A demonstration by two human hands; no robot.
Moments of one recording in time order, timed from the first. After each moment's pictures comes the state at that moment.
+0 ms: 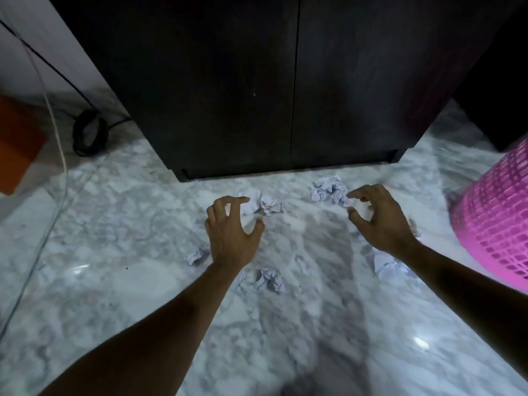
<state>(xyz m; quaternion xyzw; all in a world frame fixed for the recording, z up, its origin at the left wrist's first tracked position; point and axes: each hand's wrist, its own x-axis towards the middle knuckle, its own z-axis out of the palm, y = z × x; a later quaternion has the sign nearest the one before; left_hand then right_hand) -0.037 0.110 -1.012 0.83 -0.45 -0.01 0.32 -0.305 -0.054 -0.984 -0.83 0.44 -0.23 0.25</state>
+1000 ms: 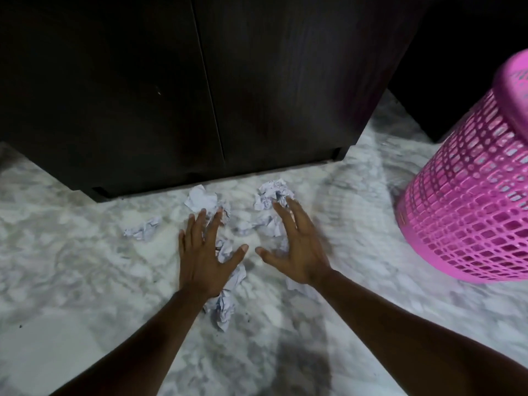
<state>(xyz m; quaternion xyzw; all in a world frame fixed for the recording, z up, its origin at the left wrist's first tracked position) -0.069 0.063 -1.087 0.81 -0.53 -0.09 0.23 -0.279 -0.041 -1.061 -0.84 0.43 -0.18 0.26</state>
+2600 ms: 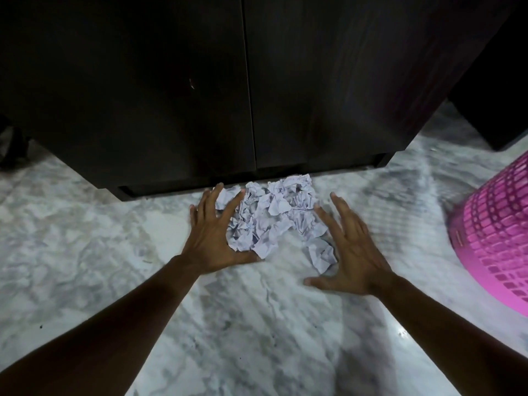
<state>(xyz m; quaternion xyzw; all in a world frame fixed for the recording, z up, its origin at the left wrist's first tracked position) 0.008 0.019 -1.071 0.76 -0.61 -0.14 0.18 -0.299 -0.085 -1.062 -0.92 0.34 -0.12 0.18</state>
